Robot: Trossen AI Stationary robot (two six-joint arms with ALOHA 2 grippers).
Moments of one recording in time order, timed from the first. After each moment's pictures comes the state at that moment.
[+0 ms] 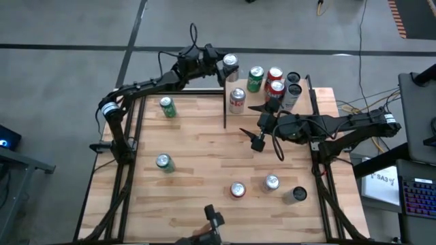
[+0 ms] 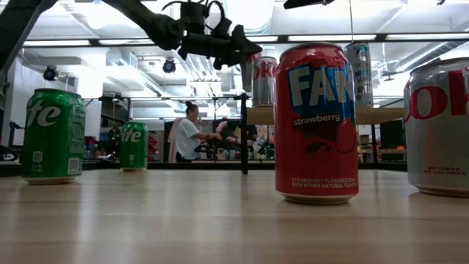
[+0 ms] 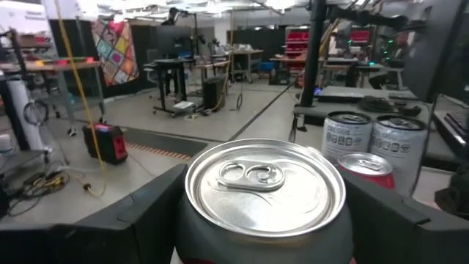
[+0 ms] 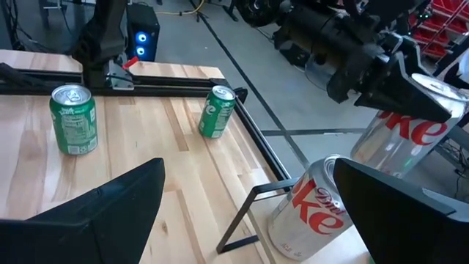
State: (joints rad) left arm 0.64 1.83 1.49 0.39 0.29 0.03; right arm 0.13 1.21 1.15 -0.31 0.58 -0.09
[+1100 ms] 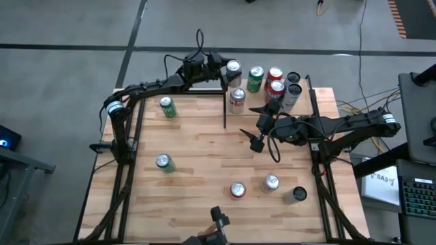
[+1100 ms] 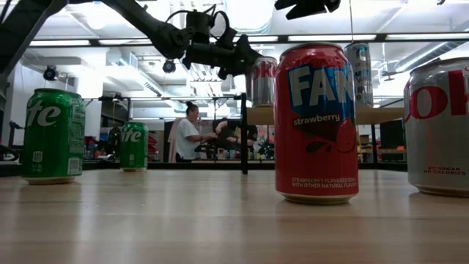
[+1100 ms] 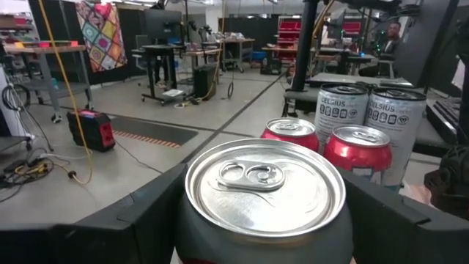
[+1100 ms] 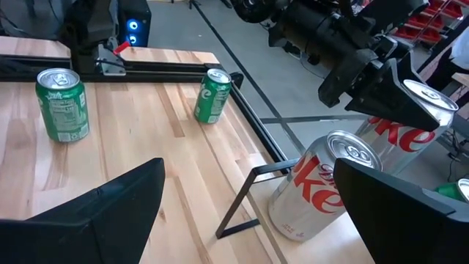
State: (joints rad) left arm 0.62 1.89 1.47 0.43 0.31 0.02; right arm 0.13 1.21 1.11 -0.31 0.61 -0.04
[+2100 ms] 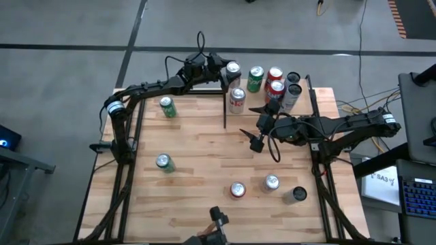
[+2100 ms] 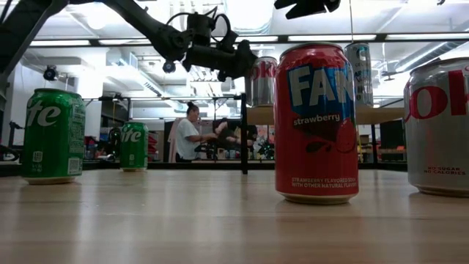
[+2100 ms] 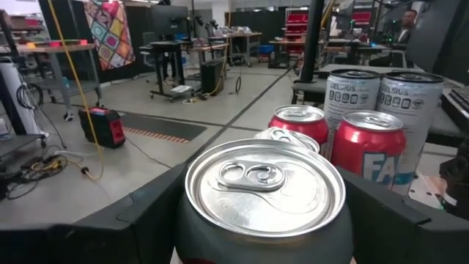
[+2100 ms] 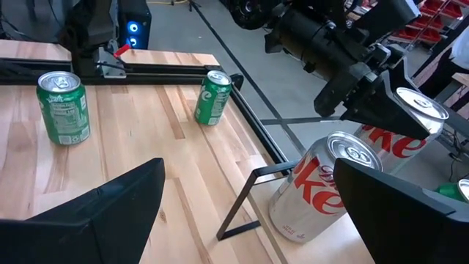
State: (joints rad) left arm 0.61 1.90 1.45 0.43 0.27 0.05; right arm 0.13 1.21 1.11 -0.30 0.61 -0.04
